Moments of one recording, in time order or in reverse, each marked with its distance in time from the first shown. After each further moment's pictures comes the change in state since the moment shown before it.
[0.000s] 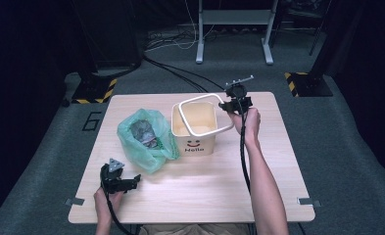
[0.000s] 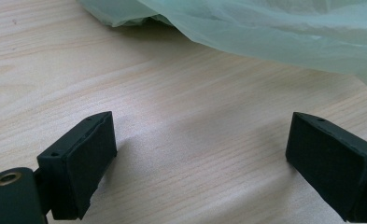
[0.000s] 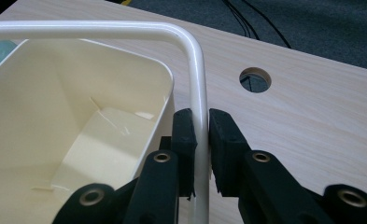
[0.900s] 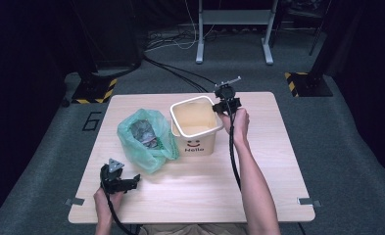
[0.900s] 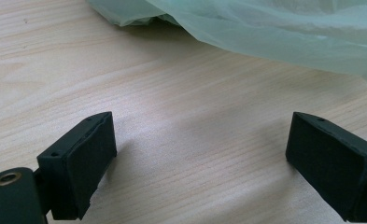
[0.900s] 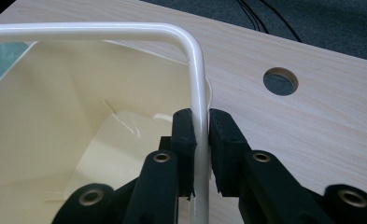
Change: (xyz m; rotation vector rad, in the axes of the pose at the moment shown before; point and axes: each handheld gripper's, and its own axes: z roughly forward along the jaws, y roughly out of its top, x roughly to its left) left arm -0.001 -0.001 -0.001 -0.003 0.030 -0.006; right arm 0.024 0.006 0.023 0.026 0.014 0.000
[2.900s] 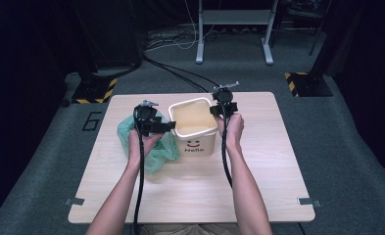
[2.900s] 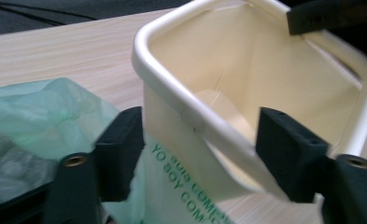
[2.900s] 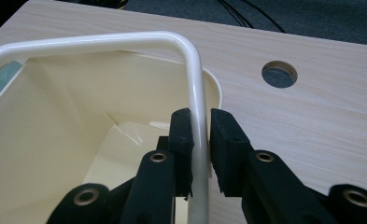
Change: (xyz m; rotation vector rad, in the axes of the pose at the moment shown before) left arm -0.066 0.218 0.007 -0.045 -0.279 -0.061; right arm 0.012 -0.009 0.005 -0.043 -0.048 0.095
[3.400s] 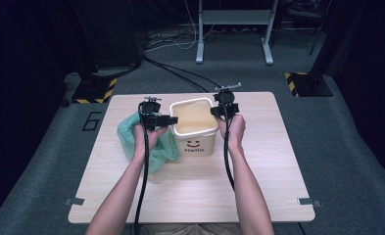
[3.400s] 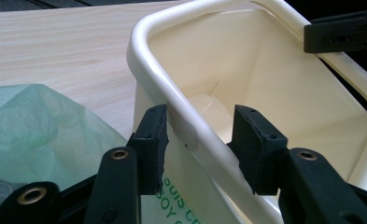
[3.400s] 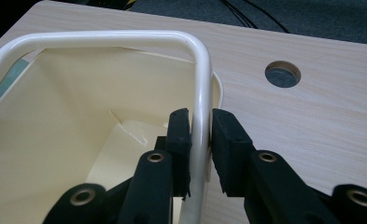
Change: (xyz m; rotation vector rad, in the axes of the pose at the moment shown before) left arm 0.007 0.012 0.023 0.035 -0.034 -0.065; right arm -0.004 -0.004 -0.003 -0.008 0.025 0.000
